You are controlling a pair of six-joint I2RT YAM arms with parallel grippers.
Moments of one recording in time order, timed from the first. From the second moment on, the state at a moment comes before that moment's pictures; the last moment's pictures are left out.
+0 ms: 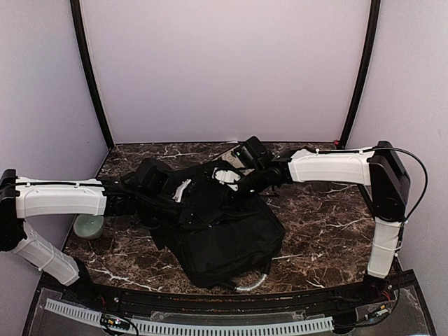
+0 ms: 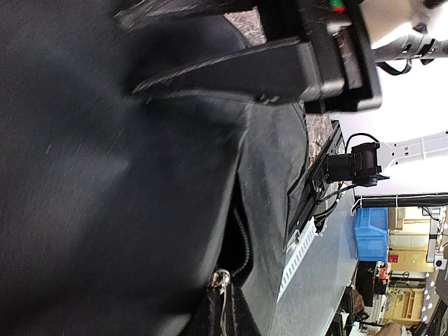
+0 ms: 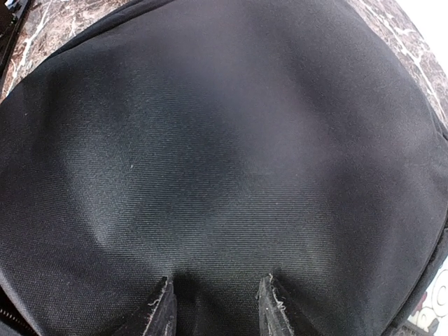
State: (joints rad) left arm -0.85 1.38 0.86 -0.22 0.48 -0.72; right arm 0.87 1.92 1.45 -0.44 -0.32 -0.45
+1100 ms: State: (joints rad) left arm -0.83 1.08 0.74 -0.37 0.15 -0.85; right arm 1.11 1.75 1.48 -0.61 -0.19 -0.47
